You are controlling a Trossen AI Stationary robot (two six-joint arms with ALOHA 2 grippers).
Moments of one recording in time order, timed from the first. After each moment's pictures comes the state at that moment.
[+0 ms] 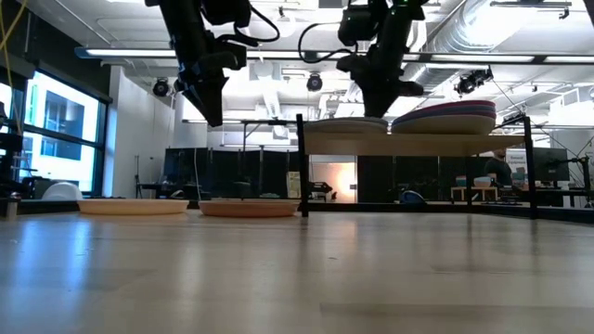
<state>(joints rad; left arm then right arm) 0.30 1.46 1.21 -0.91 -0.25 -0.21 -0.52 1.73 1.65 -1.17 0.01 0.52</state>
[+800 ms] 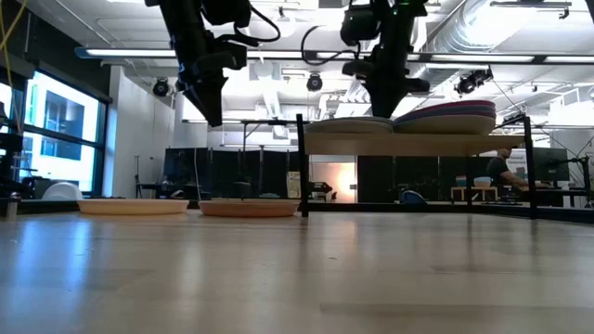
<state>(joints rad) 0.30 1.46 1.21 -0.91 -0.25 -0.17 -0.52 1.72 1.65 -1.20 0.11 0.52</state>
